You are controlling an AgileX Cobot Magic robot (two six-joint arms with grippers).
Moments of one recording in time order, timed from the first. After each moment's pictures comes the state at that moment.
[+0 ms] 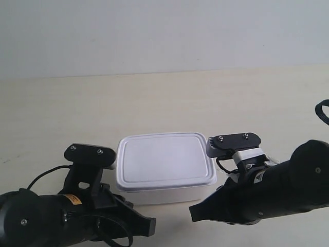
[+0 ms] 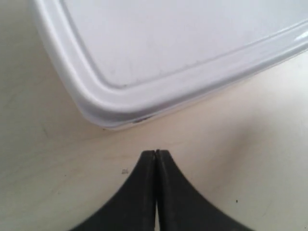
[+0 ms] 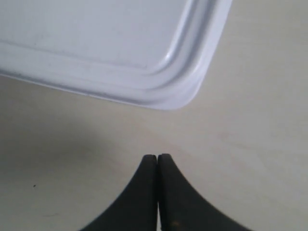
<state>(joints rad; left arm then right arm) -0.85 1.63 -0.53 -1.05 -0.22 0.41 0.66 1.58 -0.52 0.64 0.12 -0.26</state>
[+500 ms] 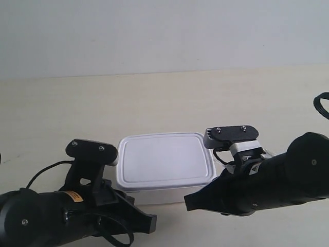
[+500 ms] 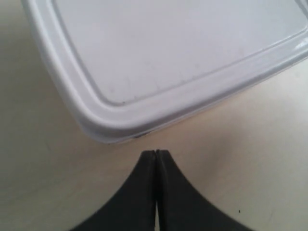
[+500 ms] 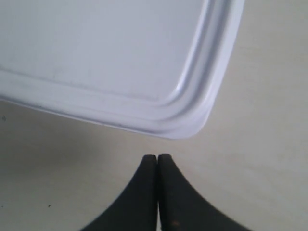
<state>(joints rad) -0.85 1.63 -0.53 -1.02 -0.25 0.41 0.66 1.58 -0.55 0.66 0.11 -0.26</state>
